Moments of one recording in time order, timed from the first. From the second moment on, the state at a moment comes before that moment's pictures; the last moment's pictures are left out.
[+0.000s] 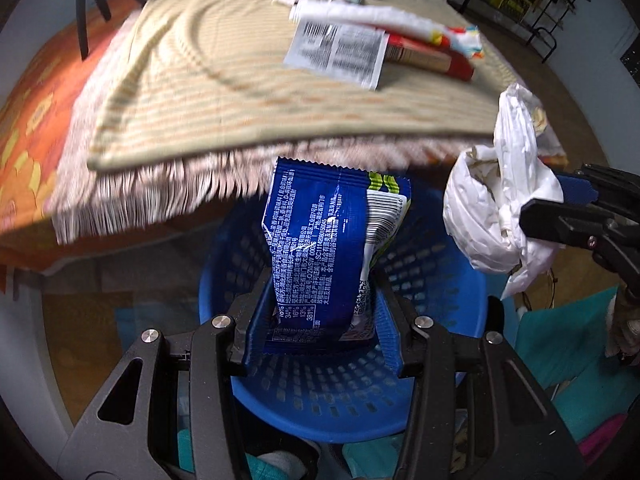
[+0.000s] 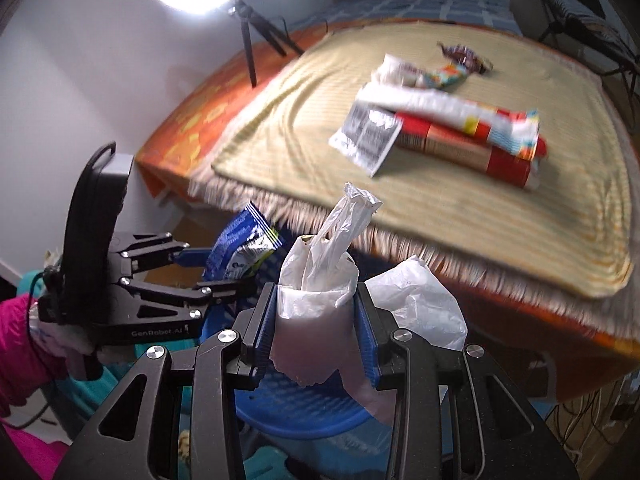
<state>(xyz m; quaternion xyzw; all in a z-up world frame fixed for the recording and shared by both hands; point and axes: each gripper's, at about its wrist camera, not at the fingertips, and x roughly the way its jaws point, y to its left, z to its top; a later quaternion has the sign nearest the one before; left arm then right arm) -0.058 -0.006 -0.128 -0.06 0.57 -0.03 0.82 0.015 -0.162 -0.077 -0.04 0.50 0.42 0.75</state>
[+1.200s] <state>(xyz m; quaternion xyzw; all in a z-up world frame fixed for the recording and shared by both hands) -0.063 0.006 -0.156 -0.07 0.60 0.00 0.79 0.001 -0.148 -0.110 -0.08 0.54 0.40 0.73</state>
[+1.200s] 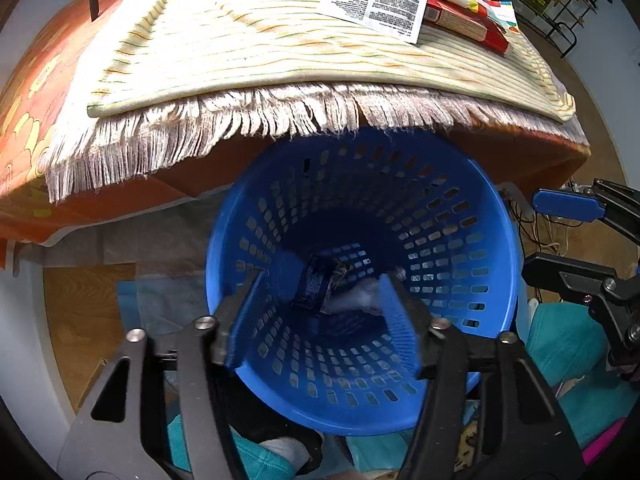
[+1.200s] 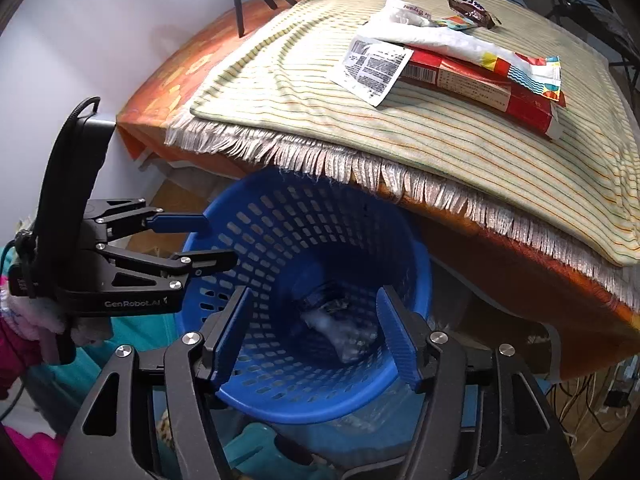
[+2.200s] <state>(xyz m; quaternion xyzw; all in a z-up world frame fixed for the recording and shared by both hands) 0.023 -0.002 -0.088 -0.07 0.55 -0.03 0.84 0.102 -0.183 -0.040 -0.05 0.45 0.36 0.81</state>
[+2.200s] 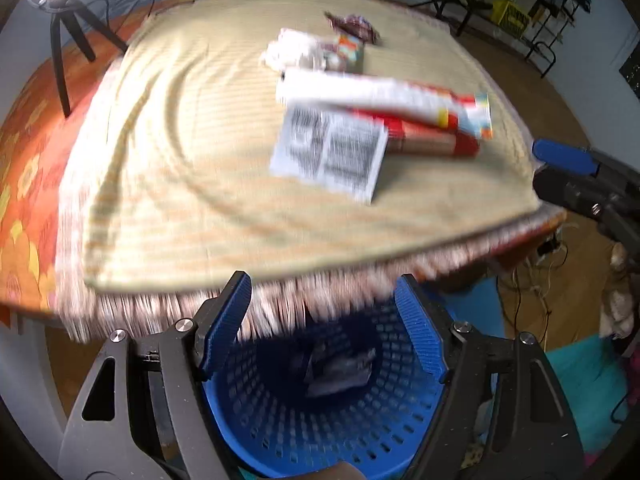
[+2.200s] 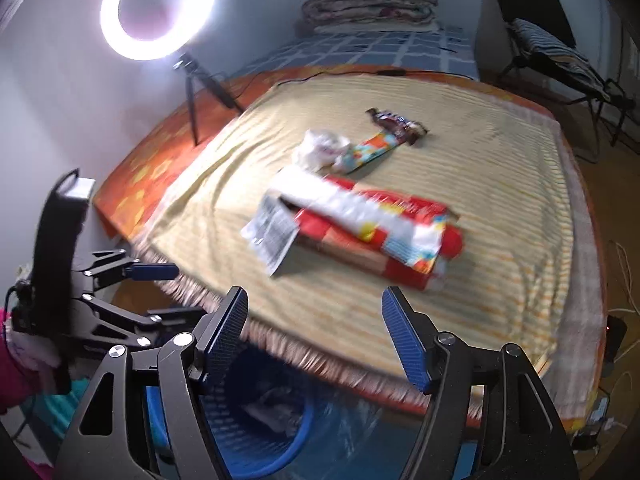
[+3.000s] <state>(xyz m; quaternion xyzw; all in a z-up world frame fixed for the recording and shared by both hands) 0.117 -0.033 -0.124 -0.01 0.56 -0.05 0.83 0.192 -0.156 -0.071 -0.08 0.48 0.37 0.79</state>
